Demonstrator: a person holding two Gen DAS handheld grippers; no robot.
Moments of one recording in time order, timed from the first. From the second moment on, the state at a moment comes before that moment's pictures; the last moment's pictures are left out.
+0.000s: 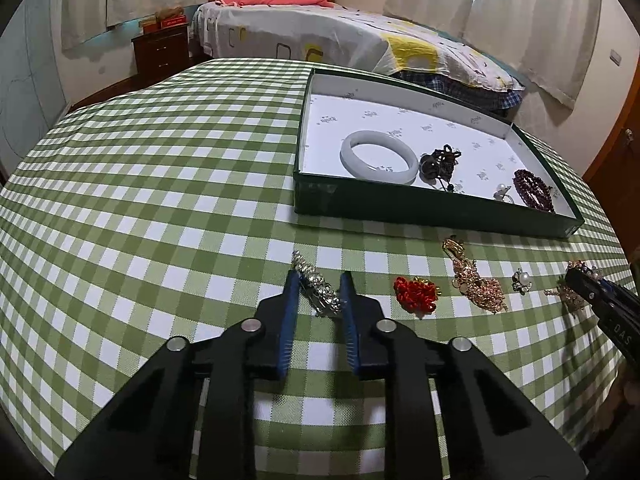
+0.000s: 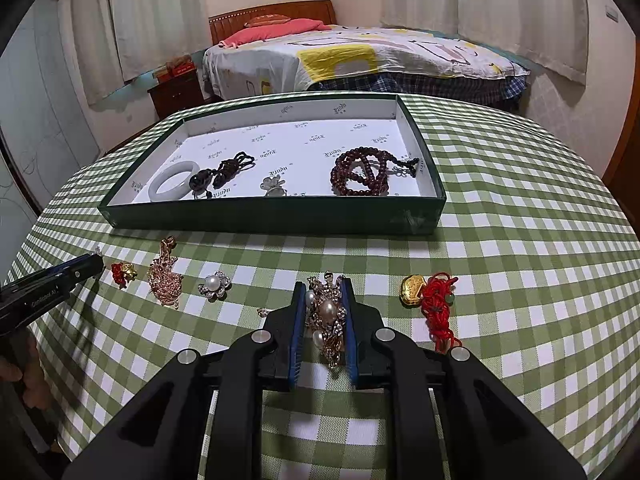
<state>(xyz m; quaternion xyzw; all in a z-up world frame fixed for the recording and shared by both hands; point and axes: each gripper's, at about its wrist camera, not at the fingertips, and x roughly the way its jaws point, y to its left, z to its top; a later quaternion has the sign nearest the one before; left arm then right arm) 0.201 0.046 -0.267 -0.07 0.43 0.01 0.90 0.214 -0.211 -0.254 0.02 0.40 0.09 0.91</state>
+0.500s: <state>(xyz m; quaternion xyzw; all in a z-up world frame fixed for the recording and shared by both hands) 0.201 0.050 -0.268 -0.08 0.43 0.00 0.90 0.213 -0.214 -0.254 0.03 0.40 0.09 0.91</state>
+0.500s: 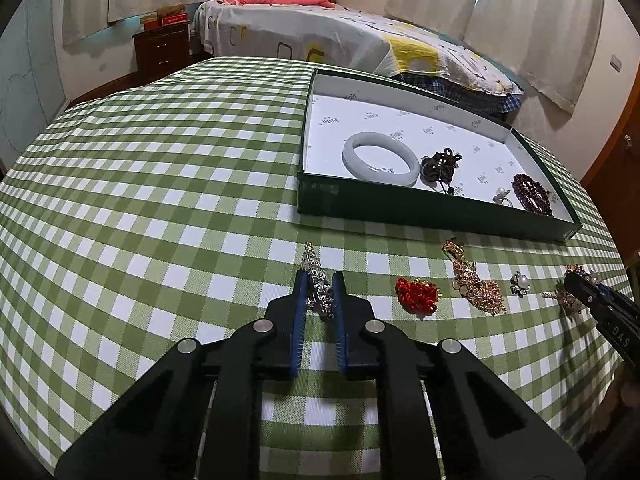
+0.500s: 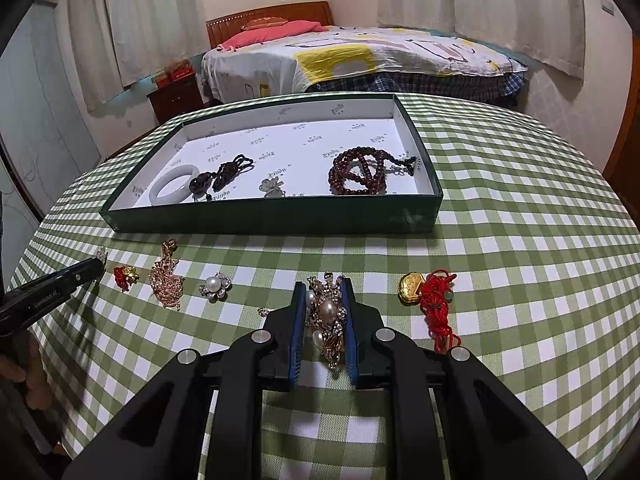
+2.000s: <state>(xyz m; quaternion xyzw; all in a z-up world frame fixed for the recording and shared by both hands) 0.304 0.015 -0.129 -0.07 0.26 -0.05 0.96 0.321 -0.203 -0.130 0.03 0.24 0.12 0.96</state>
